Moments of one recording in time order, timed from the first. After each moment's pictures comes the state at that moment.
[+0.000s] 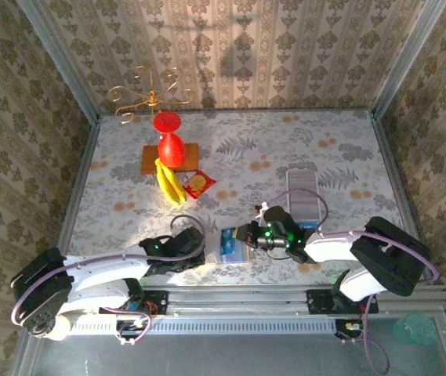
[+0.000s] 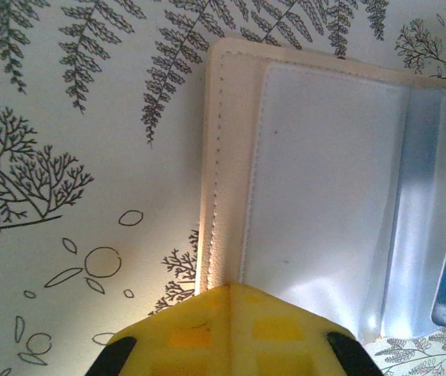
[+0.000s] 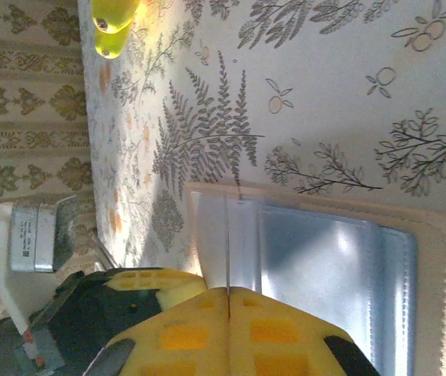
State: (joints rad) left arm -1.09 1.09 0.37 -0.34 -0.07 -1.15; right arm 0.80 1.46 0.38 0.52 -0.30 1.18
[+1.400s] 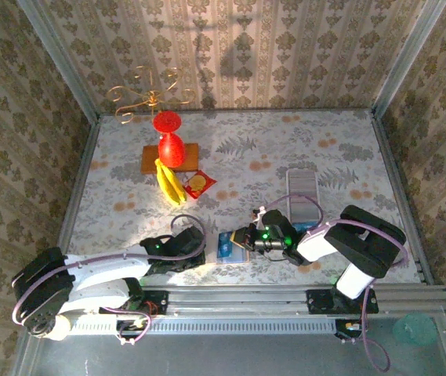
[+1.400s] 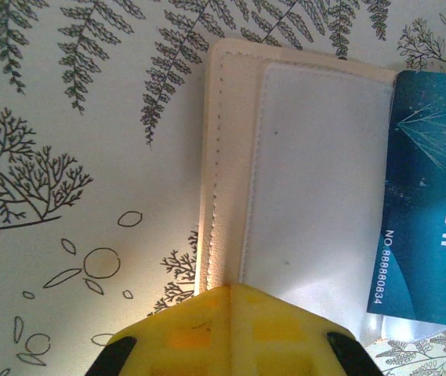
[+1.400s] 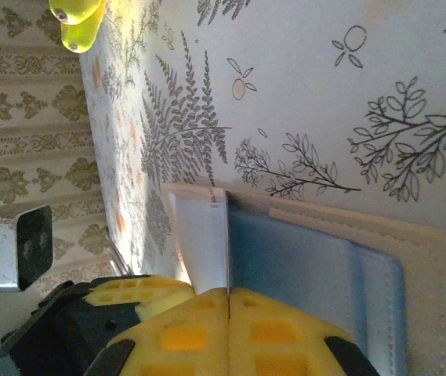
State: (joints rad) left arm -1.09 1.11 0.38 -0.34 -0.07 -1.15; right arm 0.80 1.65 0.35 0.78 -0.35 1.28
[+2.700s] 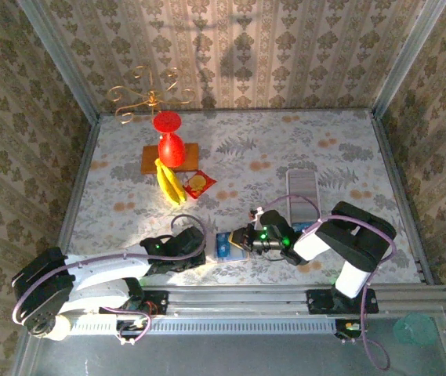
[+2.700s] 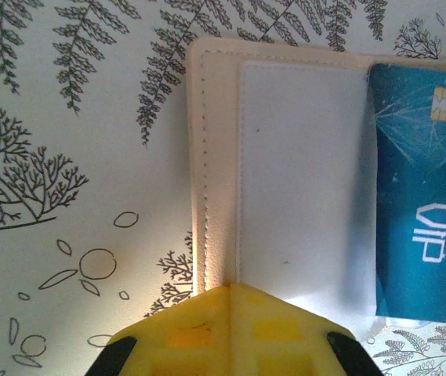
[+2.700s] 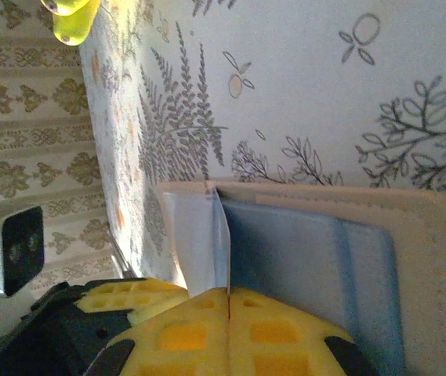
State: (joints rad) left arm -1.09 1.10 0.38 -0.34 -0.07 -1.15; right arm 0.80 1.71 0.36 0.82 -0.38 1.27
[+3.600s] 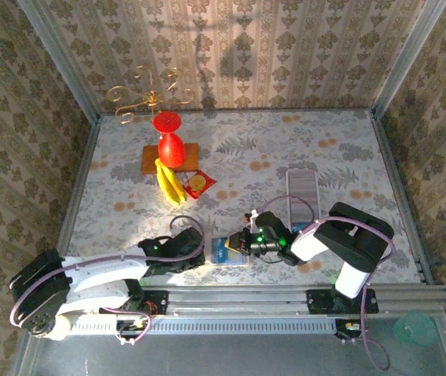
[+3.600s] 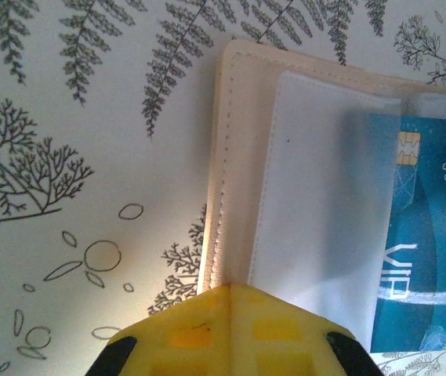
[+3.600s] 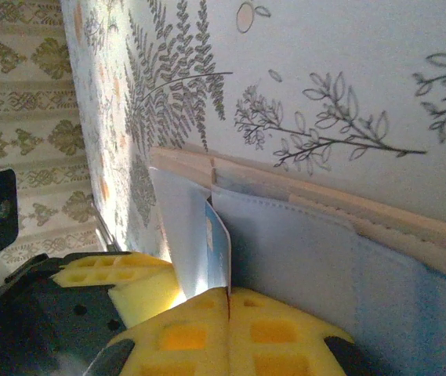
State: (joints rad) left arm -1.09 1.07 0.37 -0.35 -0.07 -1.16; right arm 0.84 1.72 0.39 0.78 -0.40 1.23
